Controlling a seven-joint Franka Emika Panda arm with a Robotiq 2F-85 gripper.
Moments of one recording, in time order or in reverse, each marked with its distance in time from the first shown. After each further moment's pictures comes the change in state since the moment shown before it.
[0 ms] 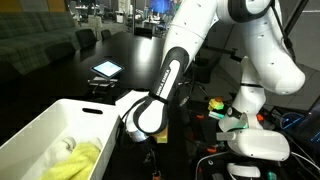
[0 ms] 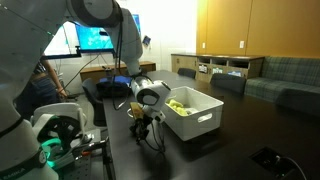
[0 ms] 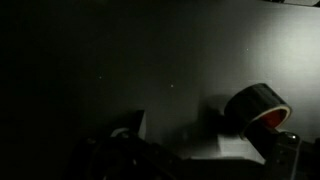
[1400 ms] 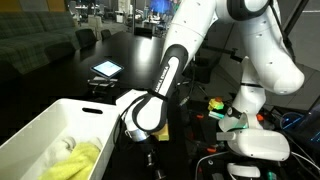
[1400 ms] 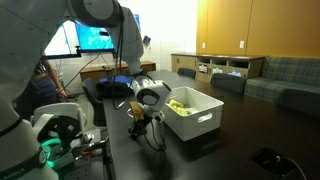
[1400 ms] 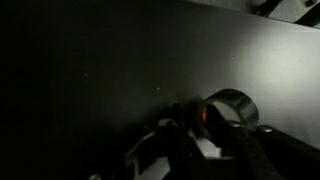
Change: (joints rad) arm -0.052 0.001 0.050 0.000 0.030 -0.017 -0.111
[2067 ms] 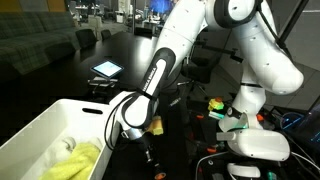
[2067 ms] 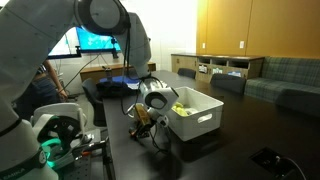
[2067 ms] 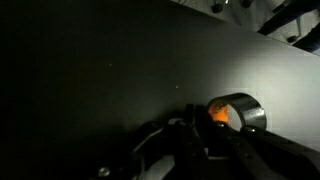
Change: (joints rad) arm -0.030 0.079 -0.026 0.113 -0.022 -0.161 -0.122
